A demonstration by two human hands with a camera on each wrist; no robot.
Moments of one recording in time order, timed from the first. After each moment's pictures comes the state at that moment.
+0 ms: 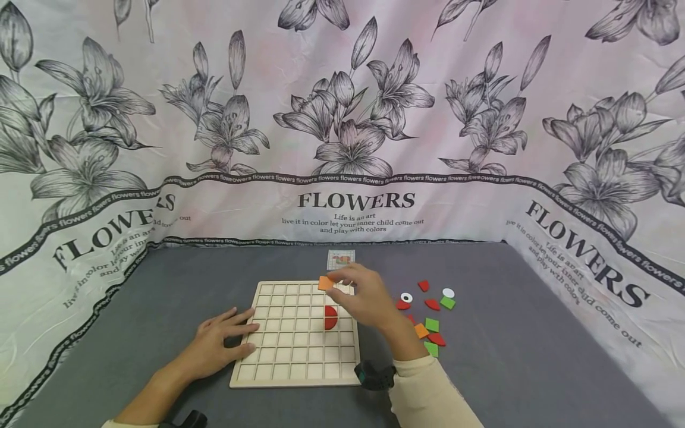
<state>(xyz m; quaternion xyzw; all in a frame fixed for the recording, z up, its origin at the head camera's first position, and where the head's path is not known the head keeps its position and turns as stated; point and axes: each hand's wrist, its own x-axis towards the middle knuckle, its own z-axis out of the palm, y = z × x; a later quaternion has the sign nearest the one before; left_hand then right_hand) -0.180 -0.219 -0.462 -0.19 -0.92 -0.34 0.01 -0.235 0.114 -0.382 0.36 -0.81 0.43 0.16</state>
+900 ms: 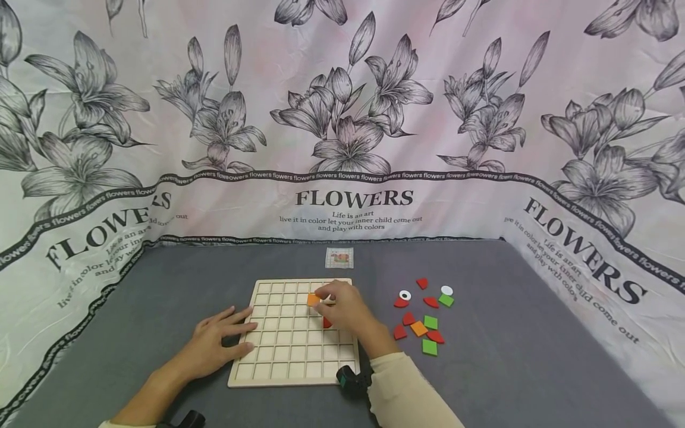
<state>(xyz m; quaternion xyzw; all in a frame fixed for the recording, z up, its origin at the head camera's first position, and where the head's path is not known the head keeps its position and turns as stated) -0.180 -0.218 -0.460 -0.19 -0.92 -0.33 0.01 -0.255 0.085 -0.438 0.28 -0.87 0.41 0.05</state>
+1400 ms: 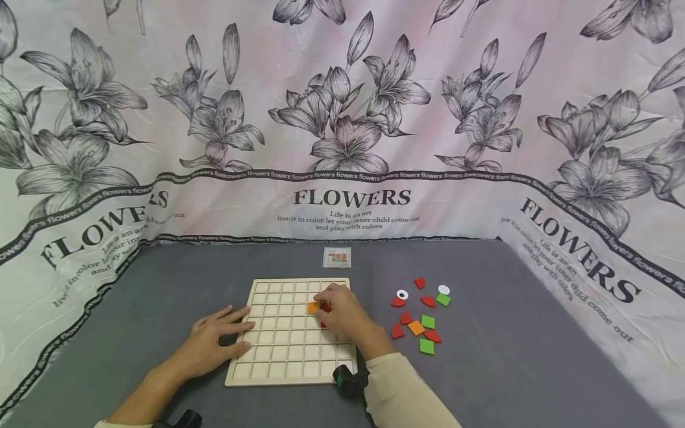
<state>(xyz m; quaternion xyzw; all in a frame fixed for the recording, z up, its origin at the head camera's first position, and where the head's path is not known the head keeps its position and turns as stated) -0.179 -0.219 -0.459 -0.19 -0.92 -0.34 0.01 -0.259 0.085 -0.453 0.32 -0.89 0.32 0.07</state>
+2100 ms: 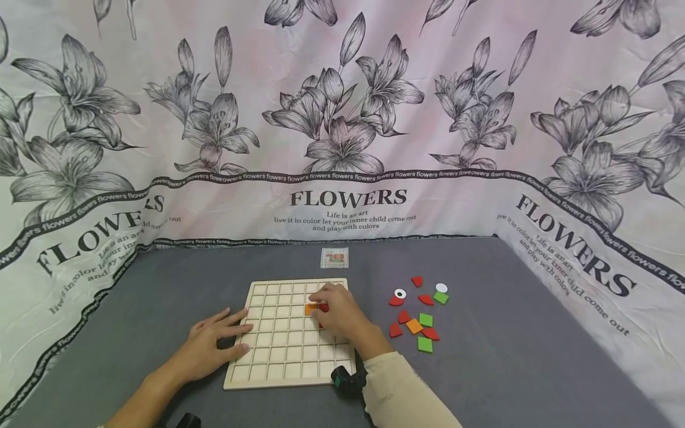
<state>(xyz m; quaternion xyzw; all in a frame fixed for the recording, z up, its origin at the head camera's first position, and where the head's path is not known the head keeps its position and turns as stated) -0.179 -0.218 -0.459 -0.19 -0.92 -0.34 0.00 -0.256 0.085 -0.450 0.34 -0.87 0.34 0.10</state>
